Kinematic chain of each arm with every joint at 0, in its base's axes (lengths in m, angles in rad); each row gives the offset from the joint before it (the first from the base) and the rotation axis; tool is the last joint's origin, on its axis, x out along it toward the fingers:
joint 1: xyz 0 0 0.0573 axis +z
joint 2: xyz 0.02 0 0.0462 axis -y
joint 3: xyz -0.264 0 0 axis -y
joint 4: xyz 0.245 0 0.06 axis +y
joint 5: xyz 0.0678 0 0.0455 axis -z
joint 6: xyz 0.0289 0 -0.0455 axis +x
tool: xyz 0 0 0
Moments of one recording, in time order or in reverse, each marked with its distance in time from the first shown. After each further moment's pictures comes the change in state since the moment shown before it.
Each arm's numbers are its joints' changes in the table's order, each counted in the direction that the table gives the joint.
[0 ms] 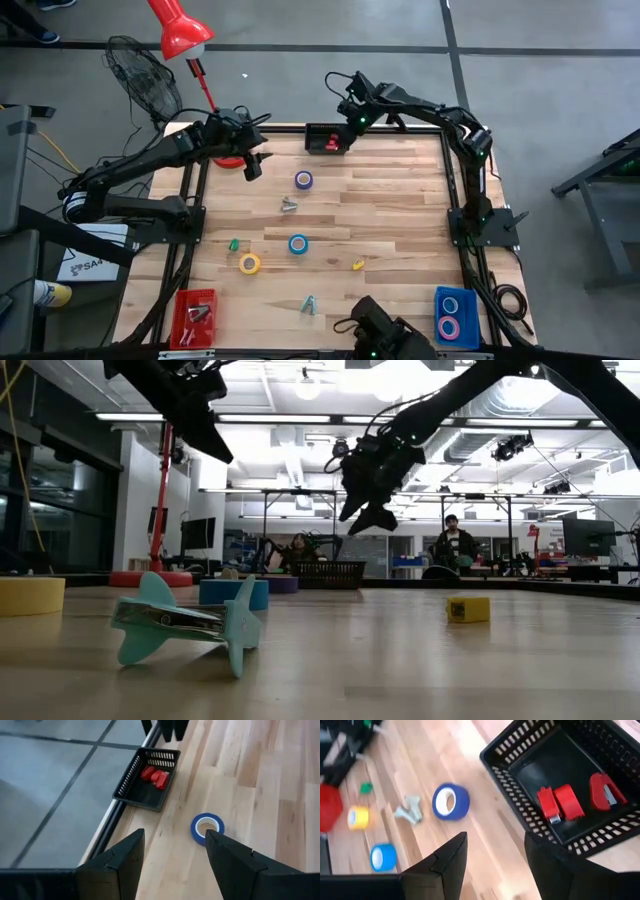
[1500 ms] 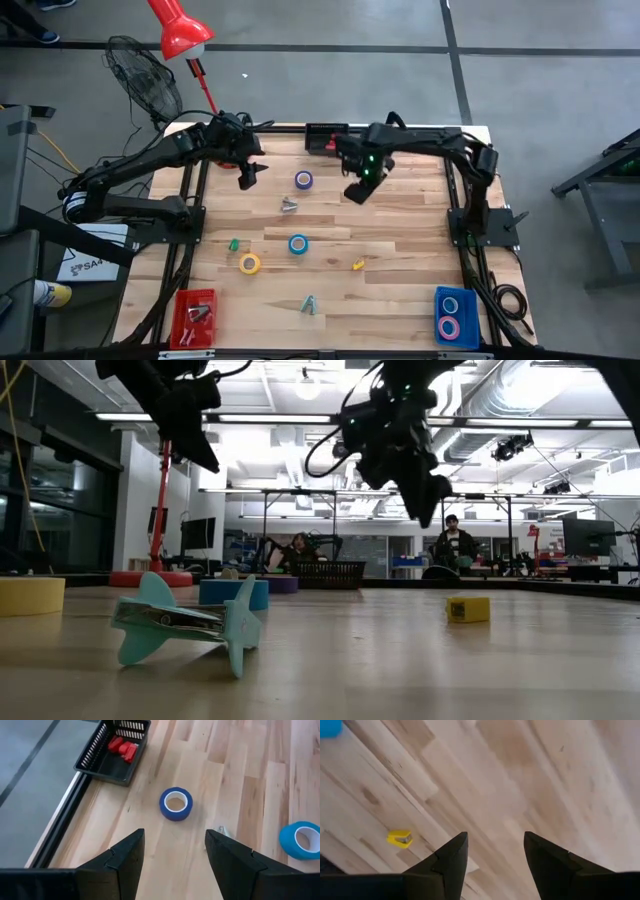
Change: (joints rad) left arm -0.001 0.001 0.000 0.143 0.112 -0.036; right arm 0.391 0.137 -0.108 0.562 0.329 0.234
